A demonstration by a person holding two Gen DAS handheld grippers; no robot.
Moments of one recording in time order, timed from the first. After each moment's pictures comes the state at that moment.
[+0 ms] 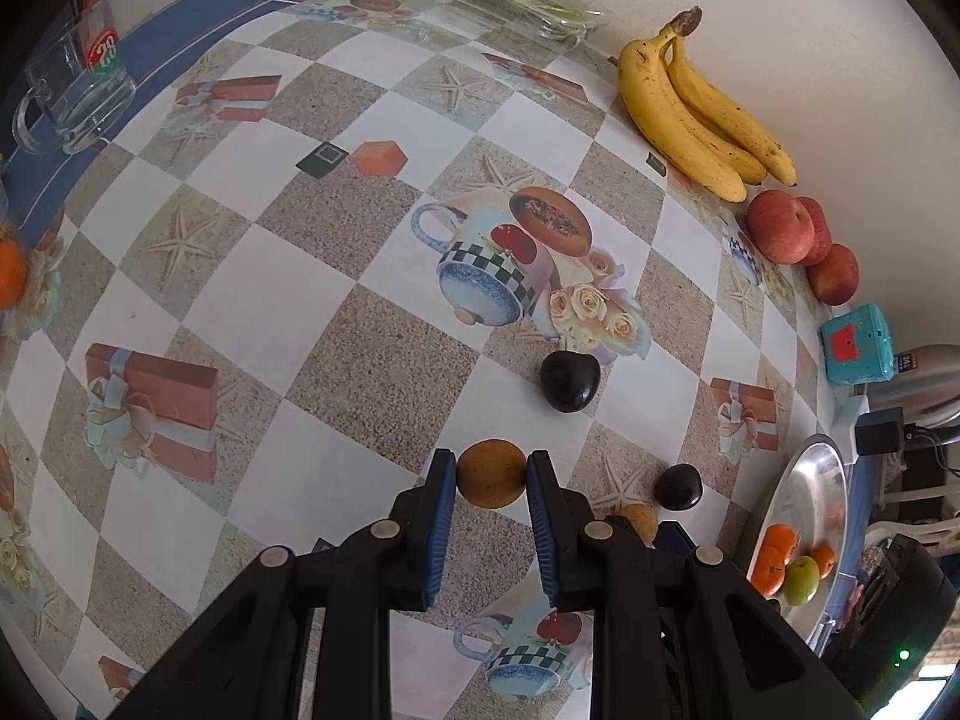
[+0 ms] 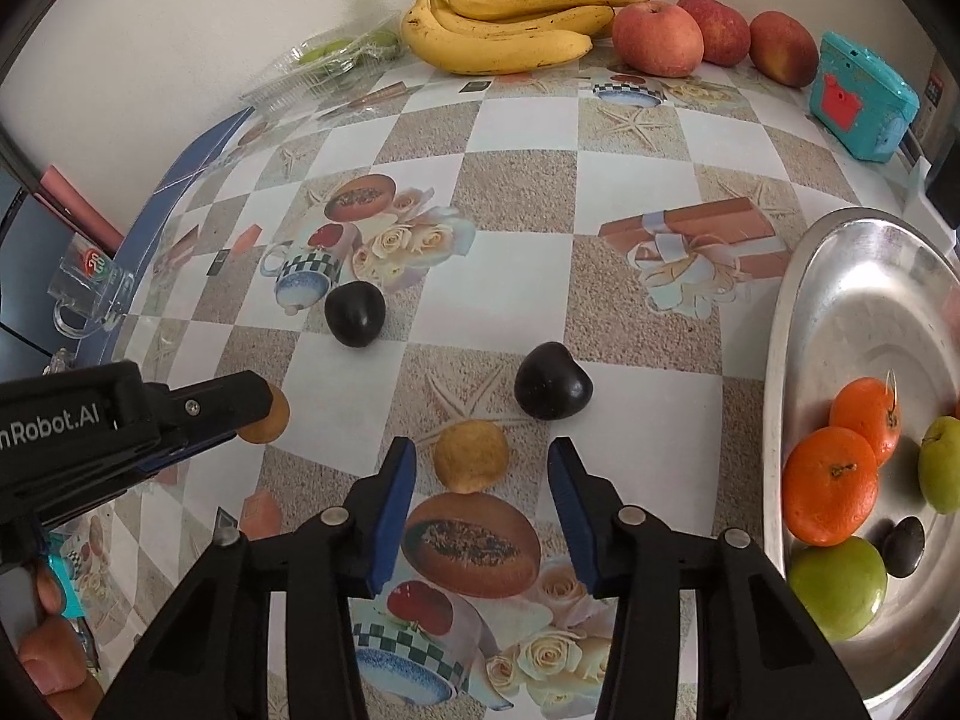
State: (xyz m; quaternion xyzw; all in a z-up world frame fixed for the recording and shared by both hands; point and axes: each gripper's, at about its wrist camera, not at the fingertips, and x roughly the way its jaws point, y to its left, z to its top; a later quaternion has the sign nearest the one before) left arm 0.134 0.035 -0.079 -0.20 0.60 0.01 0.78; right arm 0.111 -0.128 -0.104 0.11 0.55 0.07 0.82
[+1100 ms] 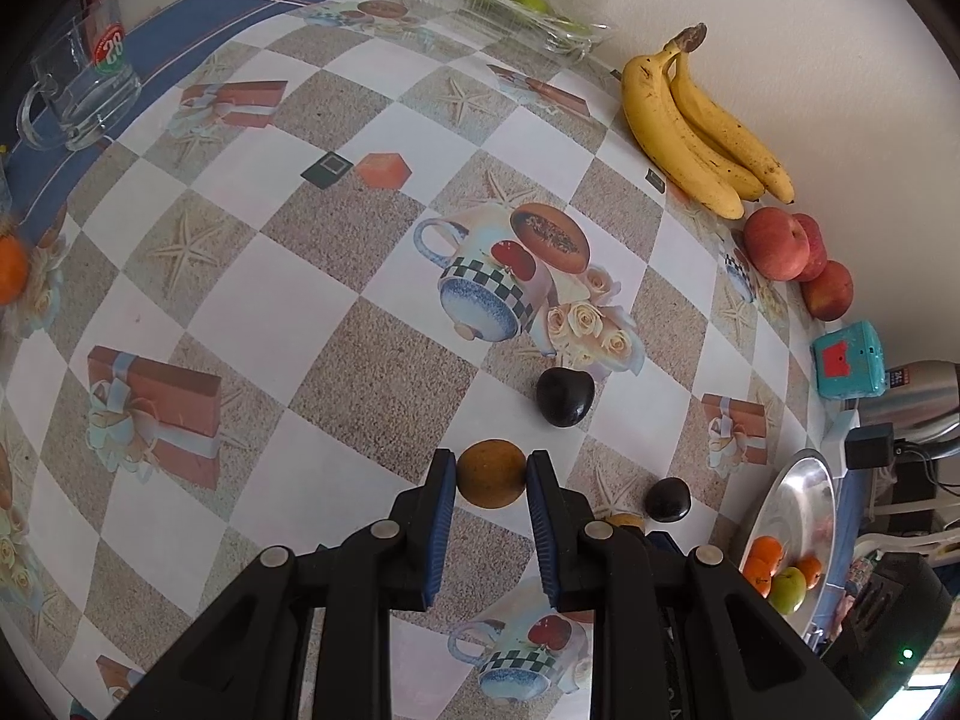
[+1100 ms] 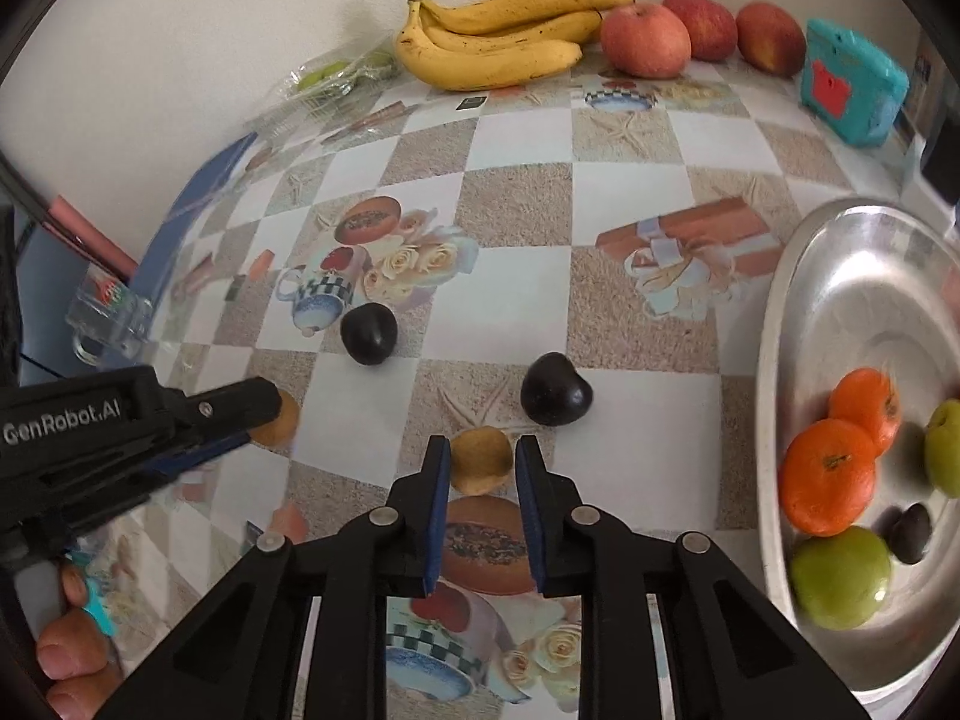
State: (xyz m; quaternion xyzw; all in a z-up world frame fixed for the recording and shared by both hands) left arm 0.134 0.040 -0.075 -0.21 0.59 0.01 0.78; right arm 0.108 -0.138 -0.097 0.15 0.54 0.08 0.82
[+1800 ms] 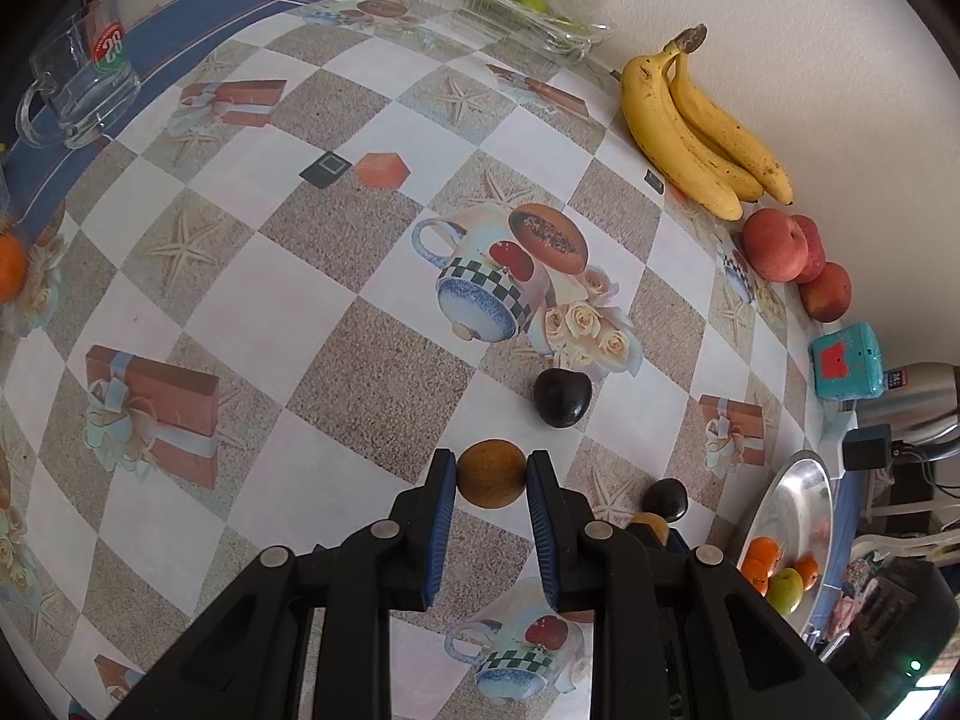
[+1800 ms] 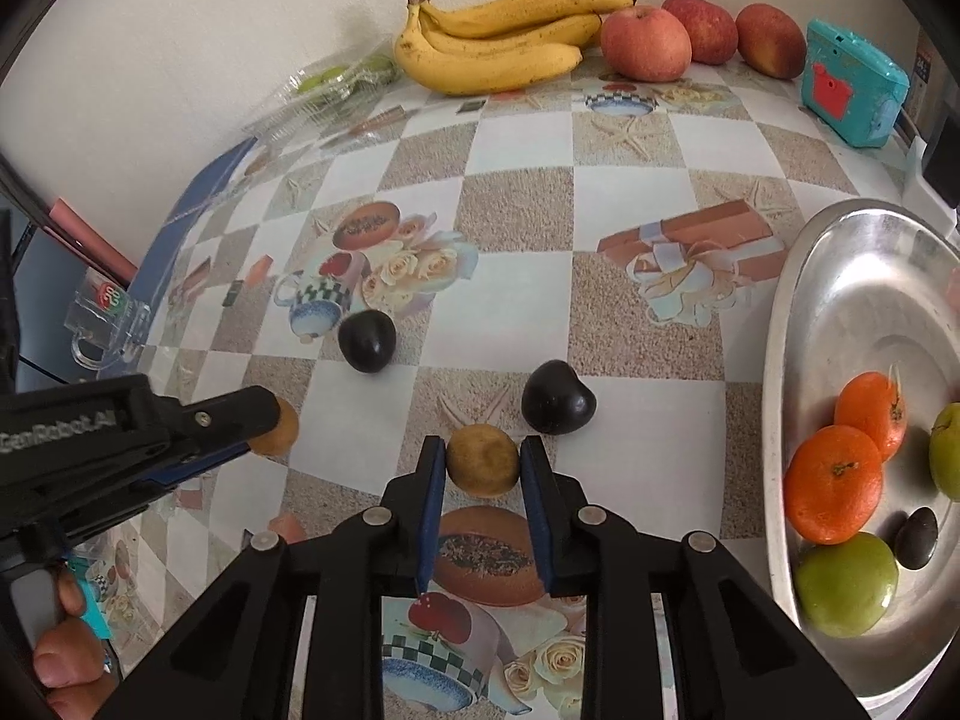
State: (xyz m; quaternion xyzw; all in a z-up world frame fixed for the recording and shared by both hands) left arm 0.136 0.040 -0.074 -0.22 0.59 0.01 0.78; right arm 0.109 -0.136 -0.095 0.15 0.53 0.07 0.83
